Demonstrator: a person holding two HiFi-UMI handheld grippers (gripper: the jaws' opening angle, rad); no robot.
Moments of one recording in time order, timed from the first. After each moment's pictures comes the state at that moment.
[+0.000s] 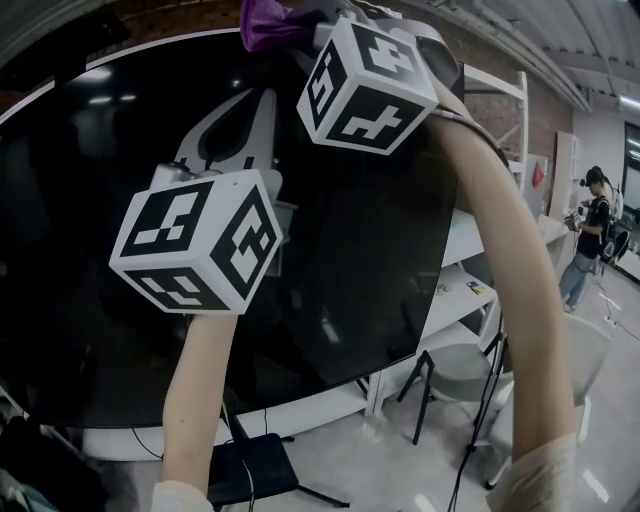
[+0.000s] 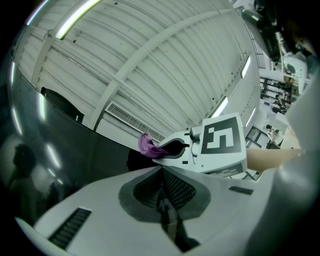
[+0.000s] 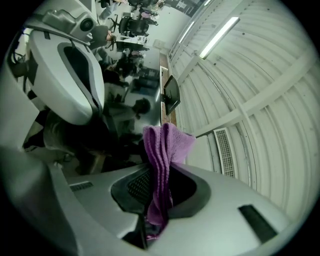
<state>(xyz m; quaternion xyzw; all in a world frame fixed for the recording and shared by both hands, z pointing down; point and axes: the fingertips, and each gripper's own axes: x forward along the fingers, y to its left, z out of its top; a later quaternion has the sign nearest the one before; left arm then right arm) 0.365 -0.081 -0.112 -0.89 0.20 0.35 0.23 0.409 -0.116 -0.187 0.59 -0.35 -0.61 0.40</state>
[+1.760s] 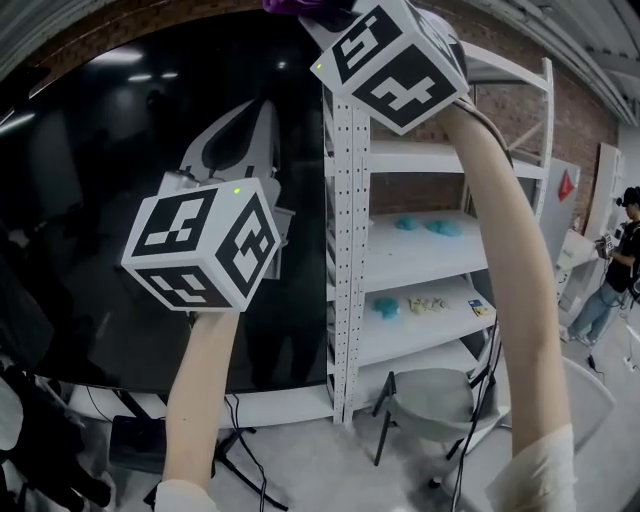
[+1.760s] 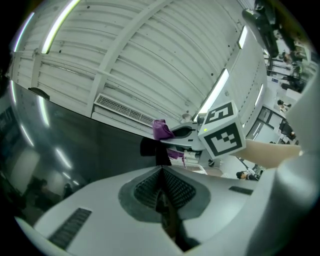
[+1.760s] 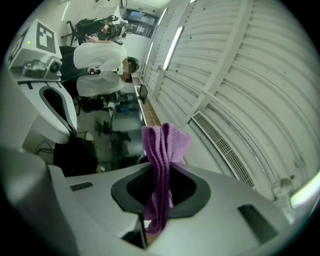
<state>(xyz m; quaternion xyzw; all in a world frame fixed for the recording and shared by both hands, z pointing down) 0.635 -0.021 -0.075 -0.87 0.29 0.32 0.23 0.683 -0.021 -0.192 0.59 -0.48 -0.61 0.23</state>
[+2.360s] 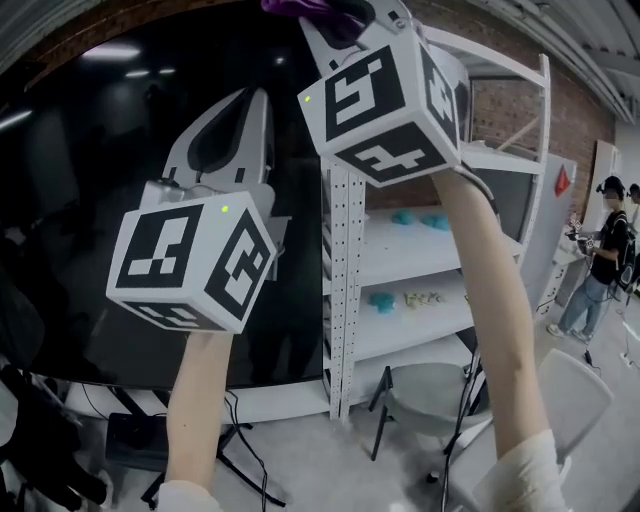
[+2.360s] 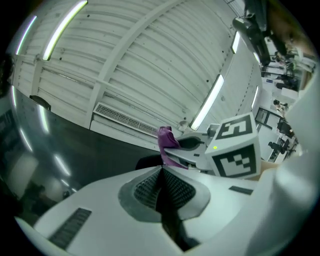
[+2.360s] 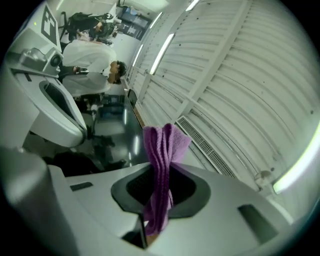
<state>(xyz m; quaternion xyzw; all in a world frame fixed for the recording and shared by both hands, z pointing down) 0.621 0.009 -0.070 -0.85 0.28 0.35 0.26 0.673 0.015 -0.163 0.62 -0.44 -0.63 0.14</state>
